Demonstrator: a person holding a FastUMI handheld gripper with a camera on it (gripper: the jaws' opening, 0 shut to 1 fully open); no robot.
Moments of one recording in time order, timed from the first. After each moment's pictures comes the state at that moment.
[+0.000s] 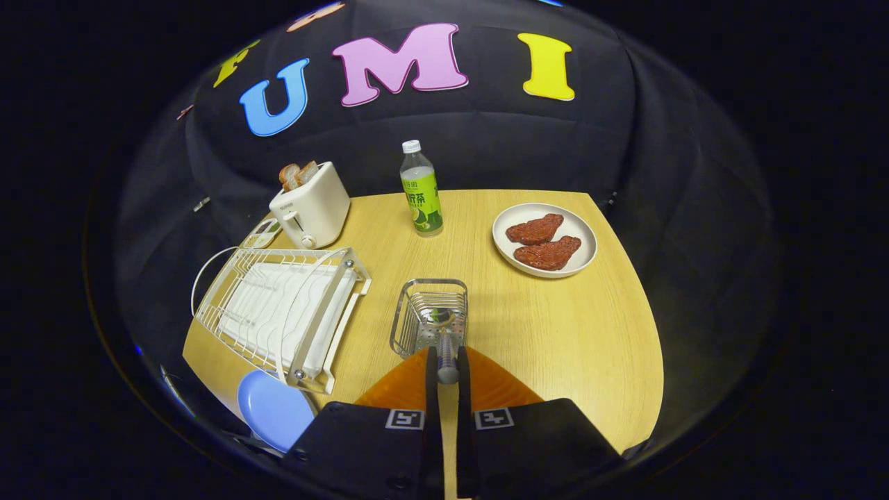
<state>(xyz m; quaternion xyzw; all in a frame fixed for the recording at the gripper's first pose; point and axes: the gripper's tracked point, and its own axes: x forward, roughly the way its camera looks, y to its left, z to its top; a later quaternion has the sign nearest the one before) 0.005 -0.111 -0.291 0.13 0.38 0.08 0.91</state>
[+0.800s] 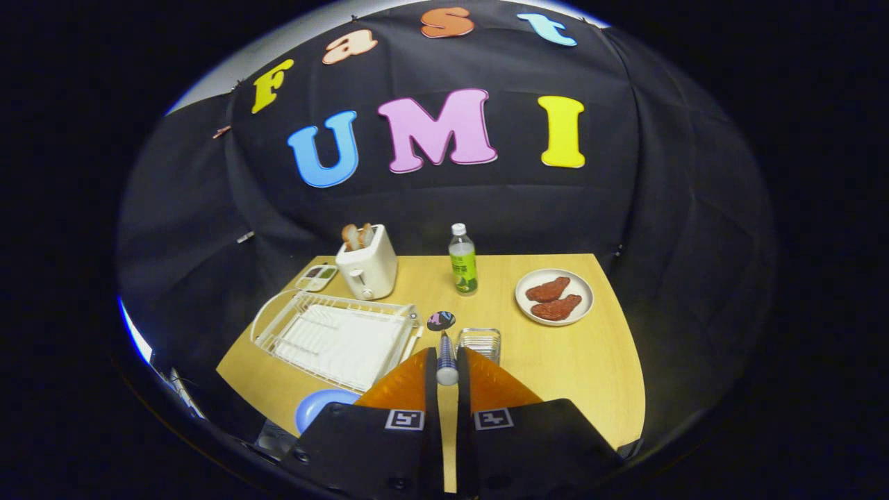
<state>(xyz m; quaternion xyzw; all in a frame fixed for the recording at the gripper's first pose) -0.057 -0.079 -0.127 0.15 0.27 0.13 0.94</state>
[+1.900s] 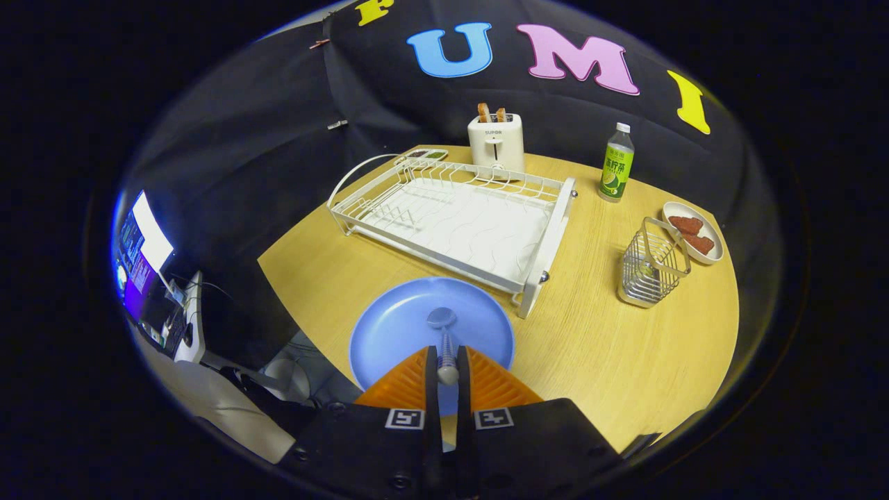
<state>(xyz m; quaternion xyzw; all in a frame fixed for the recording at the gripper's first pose) -0.169 0.130 -0.272 0.07 0.38 0.31 0.87</state>
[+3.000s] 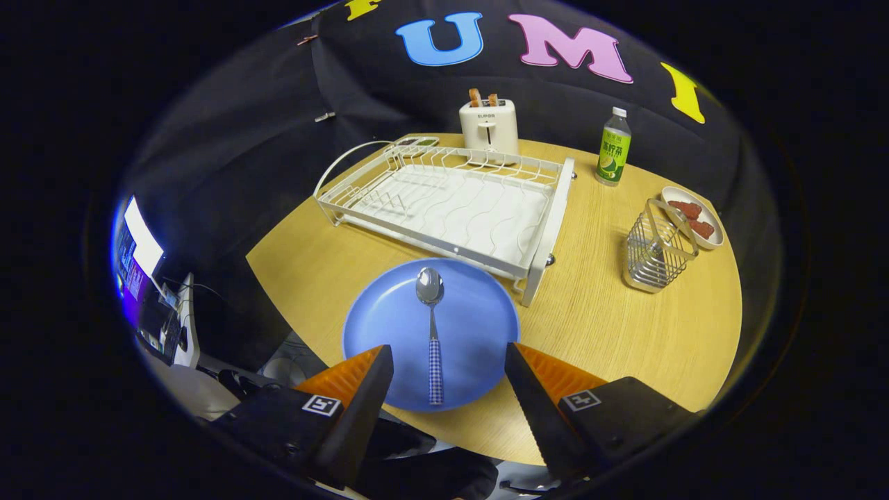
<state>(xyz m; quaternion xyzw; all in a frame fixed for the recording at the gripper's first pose) -0.170 0.134 -0.284 0.07 0.40 0.29 0.87</state>
